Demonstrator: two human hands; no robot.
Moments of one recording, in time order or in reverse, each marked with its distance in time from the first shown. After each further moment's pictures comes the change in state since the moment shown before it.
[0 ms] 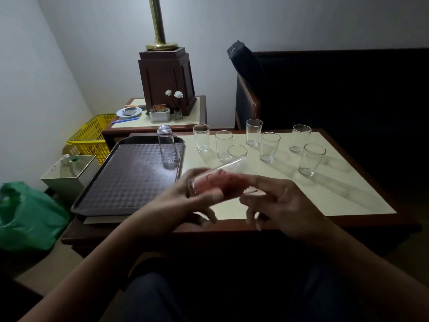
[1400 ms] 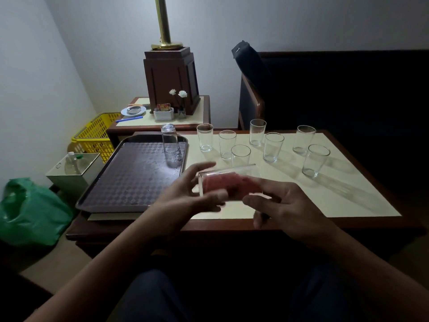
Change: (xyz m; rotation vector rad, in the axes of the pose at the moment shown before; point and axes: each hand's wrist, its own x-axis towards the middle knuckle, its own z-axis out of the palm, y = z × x) left_hand -0.007 0.004 0.012 -0.081 0.165 0.076; right_hand -0.002 0.006 0.004 0.016 0.075 0.063
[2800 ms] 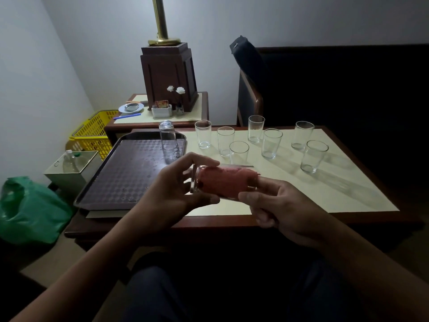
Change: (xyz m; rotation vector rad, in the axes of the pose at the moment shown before) left_hand 0.002 -0.001 -0.015 0.310 -0.003 0.371; right_hand 0.004 -0.001 0.002 0.385 -0.092 0.212
